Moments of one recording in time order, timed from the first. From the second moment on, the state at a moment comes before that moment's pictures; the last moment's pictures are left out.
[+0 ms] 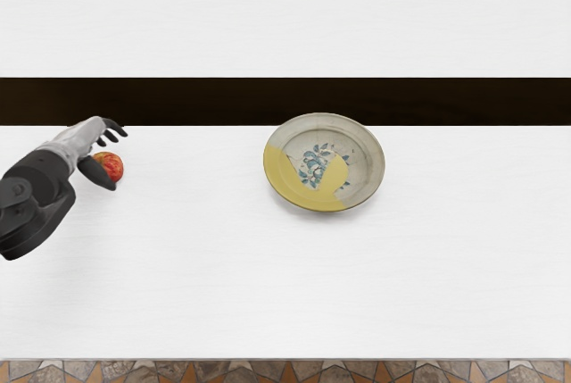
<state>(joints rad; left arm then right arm) -0.88 0.74 -0.18 -1.48 1.19 0.34 0.61 0.03 0.00 -0.09 0.11 0.01 0.19 -0.42</state>
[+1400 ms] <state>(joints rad) -0.86 0.74 -0.19 -1.46 1.18 0.34 0.61 0.03 0.00 -0.09 0.11 0.00 0.18 -0.42</state>
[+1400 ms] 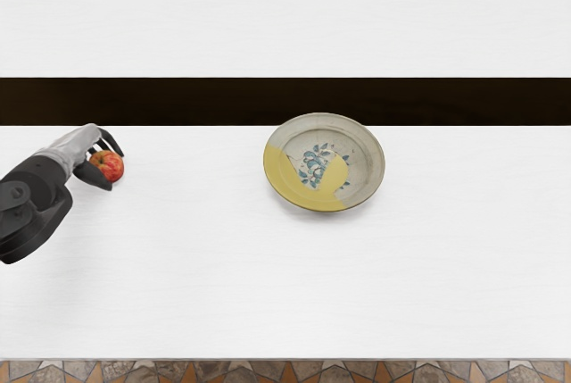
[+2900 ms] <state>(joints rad) -1.19 0.47 -0.19 -1.54 1.04 0.31 0.61 0.05 0.00 -0.09 0.11 0.00 0.18 -0.42</state>
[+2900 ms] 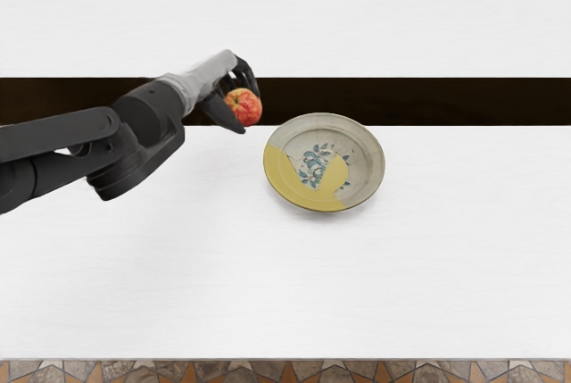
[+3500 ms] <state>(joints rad) -1.23 0.23 -0.19 -1.46 0.93 0.30 0.61 0.05 0.00 -0.09 0.11 0.00 0.18 -0.42</state>
